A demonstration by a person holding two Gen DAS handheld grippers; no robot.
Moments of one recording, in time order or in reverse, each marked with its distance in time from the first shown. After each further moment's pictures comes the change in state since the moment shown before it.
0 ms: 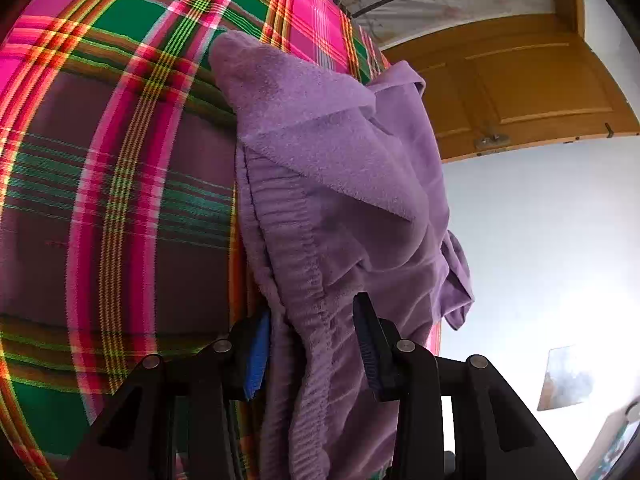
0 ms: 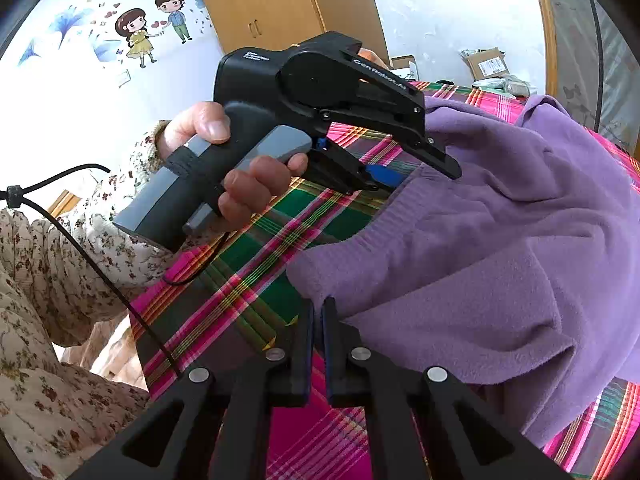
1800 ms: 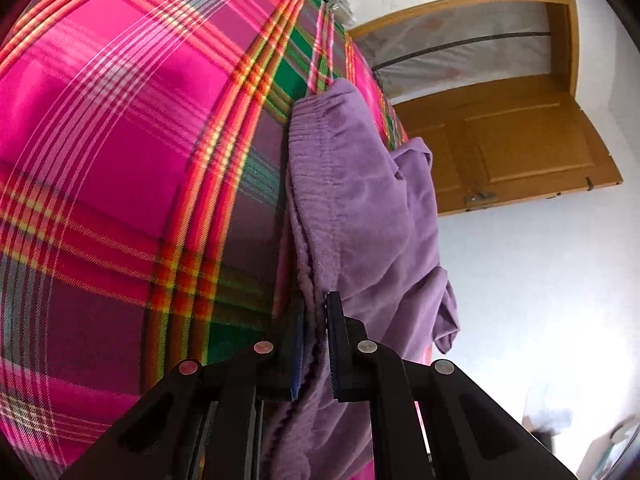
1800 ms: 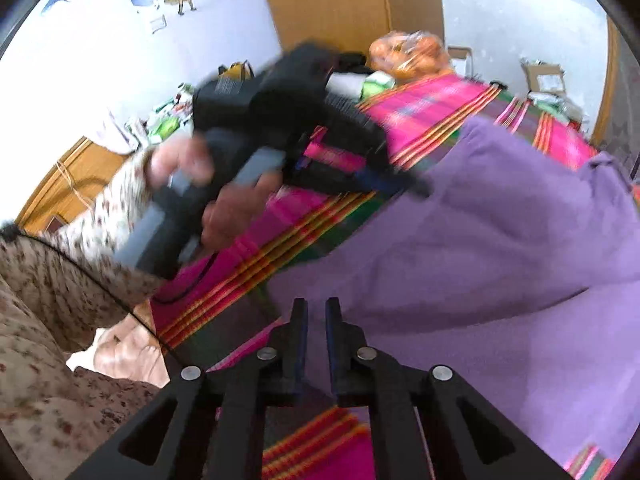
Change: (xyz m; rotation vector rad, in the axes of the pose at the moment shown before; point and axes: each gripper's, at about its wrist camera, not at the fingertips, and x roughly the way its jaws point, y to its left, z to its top) left arm -0.090 0.074 -0.028 -0.101 -0.182 -0.071; right arm 0.037 0.036 0.059 -0.167 0.123 0.045
